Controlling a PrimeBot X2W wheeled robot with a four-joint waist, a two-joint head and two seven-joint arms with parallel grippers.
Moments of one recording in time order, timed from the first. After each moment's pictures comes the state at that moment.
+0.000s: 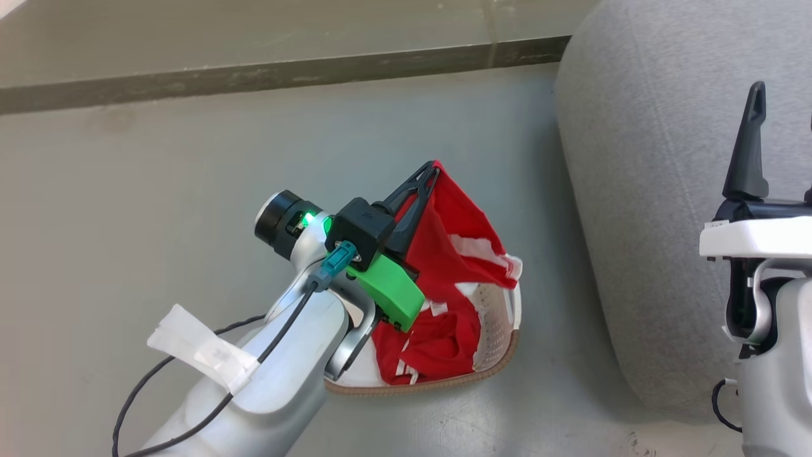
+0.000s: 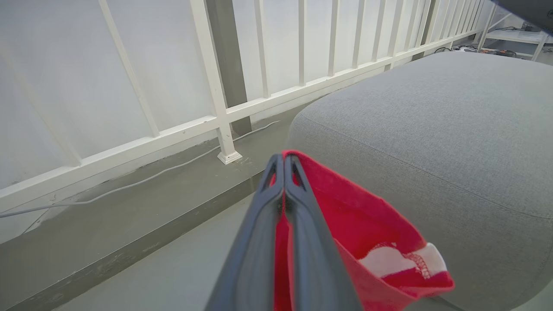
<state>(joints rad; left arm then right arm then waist) -0.64 0.06 -0.86 0.35 -0.43 0.04 -0.25 -0.24 -0.08 -0.09 -0.01 0.11 -0.06 -0.25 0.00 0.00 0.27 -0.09</state>
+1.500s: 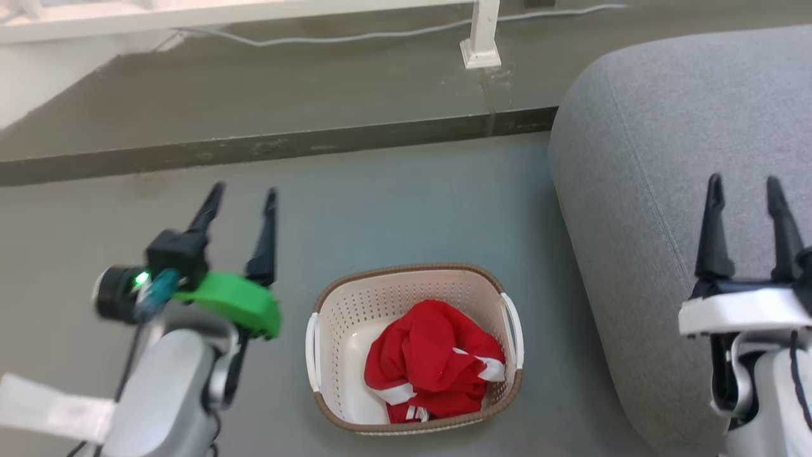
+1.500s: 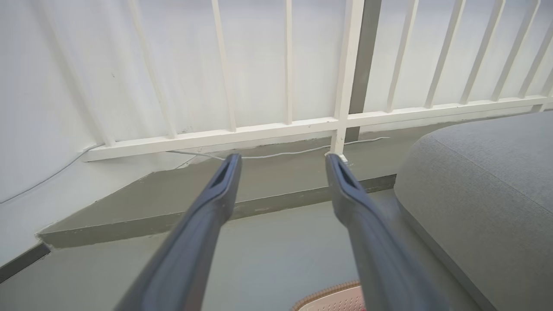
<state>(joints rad) -0.40 0.21 -0.51 0.31 -0.48 0.12 -0.25 -0.06 -0.06 -0.07 0.00 0.10 -0.03 -0.25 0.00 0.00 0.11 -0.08</state>
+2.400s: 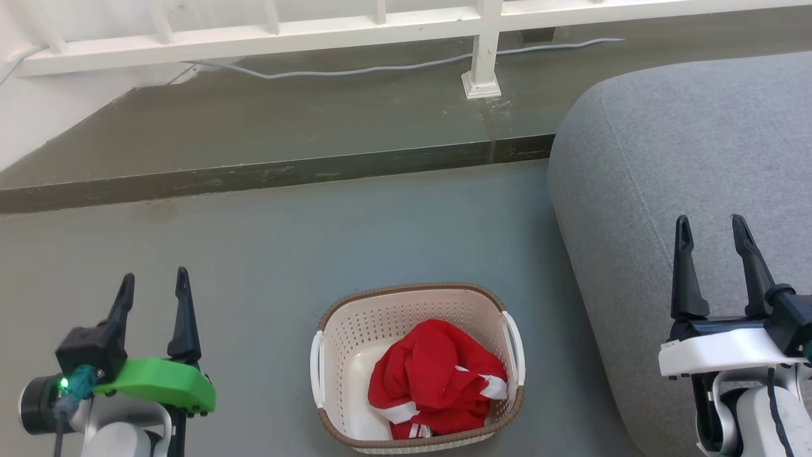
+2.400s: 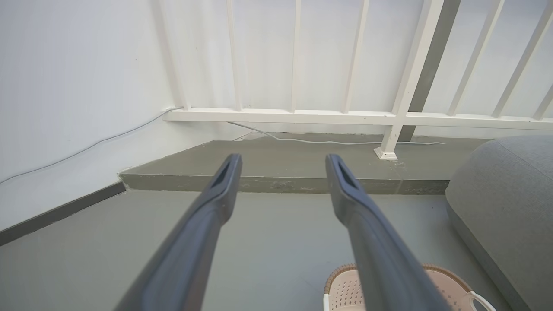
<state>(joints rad) -0.09 0.23 -0.23 0.19 -0.45 0.12 -0.25 0.05 -0.05 -0.02 -0.04 0.09 -0.02 -0.25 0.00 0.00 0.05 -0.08</state>
